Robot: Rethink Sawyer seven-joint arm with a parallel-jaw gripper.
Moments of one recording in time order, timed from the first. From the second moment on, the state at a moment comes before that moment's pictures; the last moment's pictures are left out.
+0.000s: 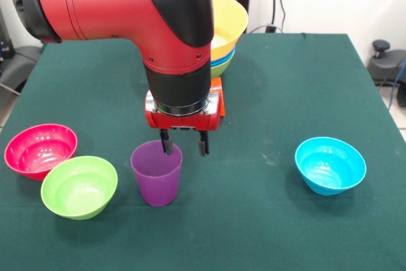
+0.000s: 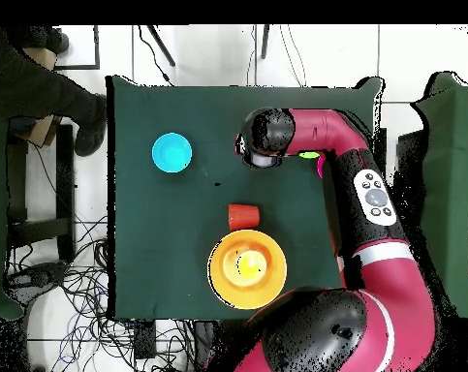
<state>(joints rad) -0.58 -0.36 0.55 1.17 -0.57 0.98 1.90</state>
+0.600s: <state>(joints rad) -0.58 -0.35 0.55 1.18 -0.61 0.98 1.90</state>
